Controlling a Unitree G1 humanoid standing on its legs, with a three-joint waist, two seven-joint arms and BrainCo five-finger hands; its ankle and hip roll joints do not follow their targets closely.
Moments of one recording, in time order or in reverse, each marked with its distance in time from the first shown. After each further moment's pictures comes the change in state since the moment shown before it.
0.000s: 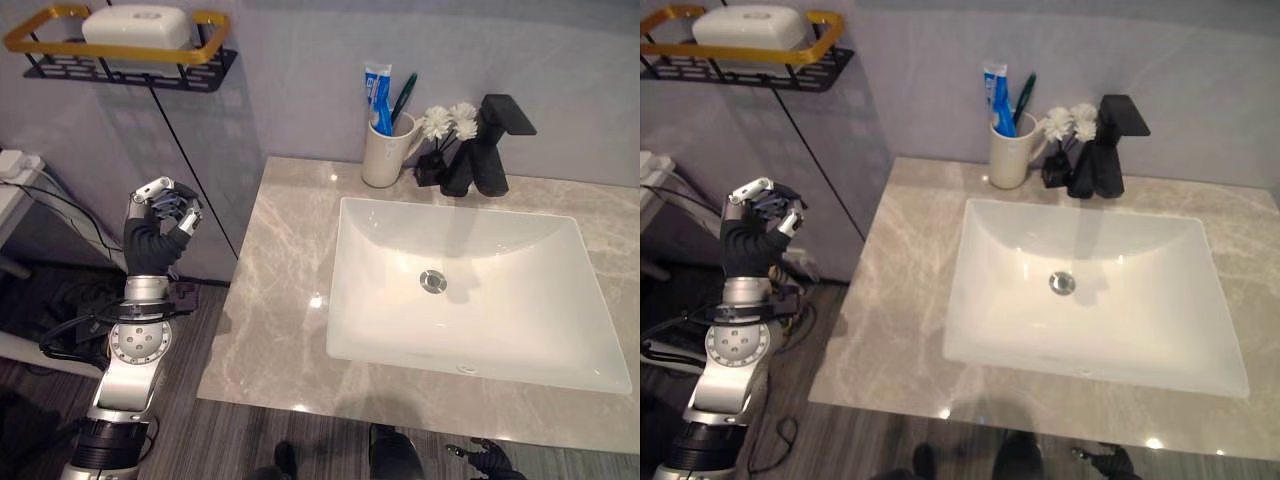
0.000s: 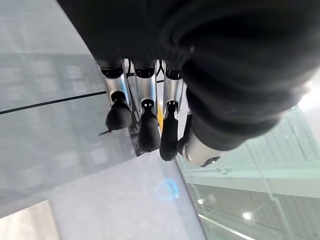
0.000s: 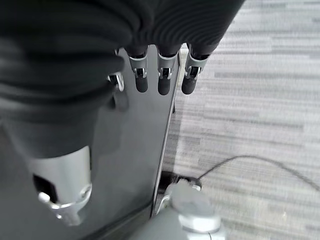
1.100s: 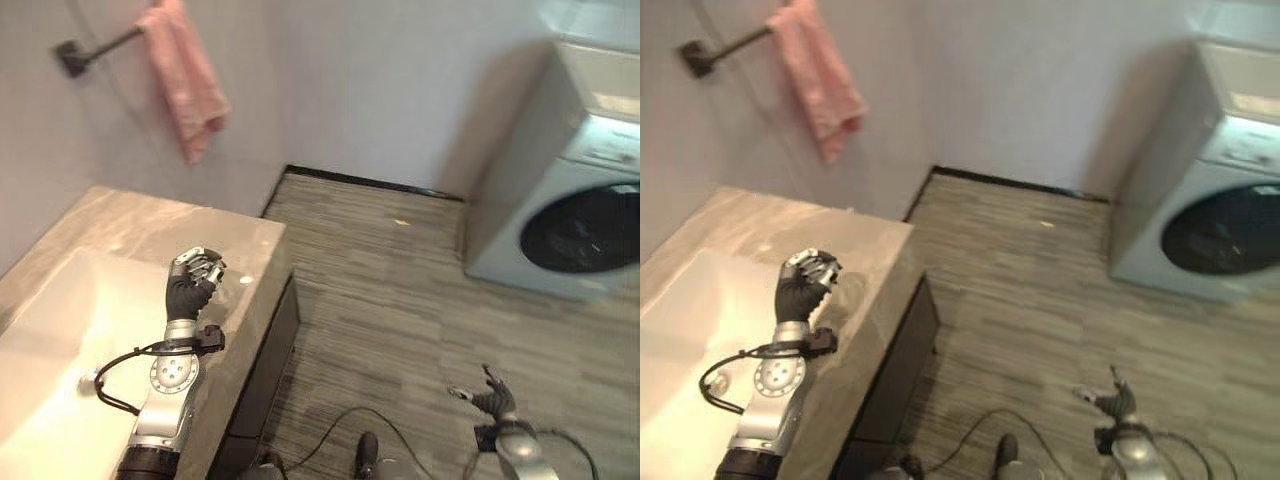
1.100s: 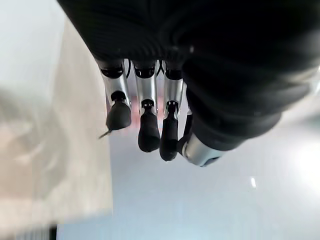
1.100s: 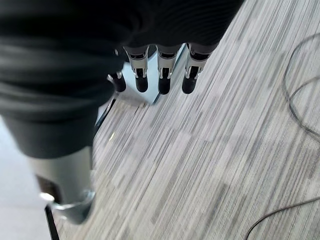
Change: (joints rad) left arm 0.094 -0.167 -0.054 0.246 -0.050 0.018 -0.030; right arm -0.043 -0.136 0.050 -0.433 -0.134 -0.042 -0.069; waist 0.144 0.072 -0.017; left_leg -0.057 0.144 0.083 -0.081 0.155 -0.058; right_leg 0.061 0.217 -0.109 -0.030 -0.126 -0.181
